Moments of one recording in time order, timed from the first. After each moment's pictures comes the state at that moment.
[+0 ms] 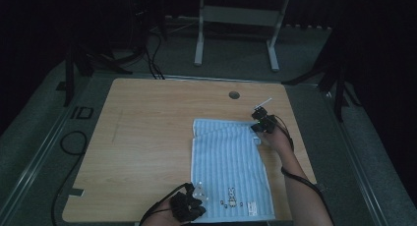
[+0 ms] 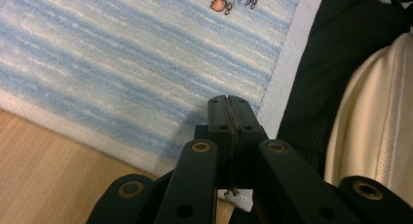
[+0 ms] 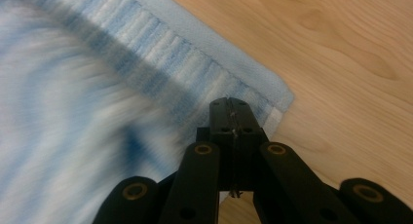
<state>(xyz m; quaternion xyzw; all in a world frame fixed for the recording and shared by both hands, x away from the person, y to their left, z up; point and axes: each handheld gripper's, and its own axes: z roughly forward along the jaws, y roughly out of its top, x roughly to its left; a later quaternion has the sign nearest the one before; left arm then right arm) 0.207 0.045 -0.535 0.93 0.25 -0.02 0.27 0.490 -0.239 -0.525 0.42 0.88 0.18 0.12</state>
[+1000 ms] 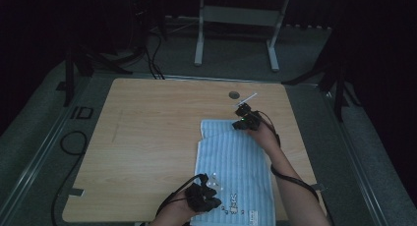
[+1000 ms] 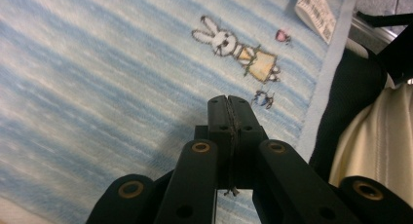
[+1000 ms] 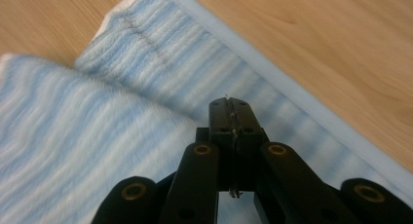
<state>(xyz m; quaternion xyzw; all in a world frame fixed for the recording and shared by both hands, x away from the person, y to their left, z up) 0.233 0.009 -0.531 0.92 0.24 -0.04 0.30 0.474 -0.170 -0.495 0.37 0.90 0.23 0.09</state>
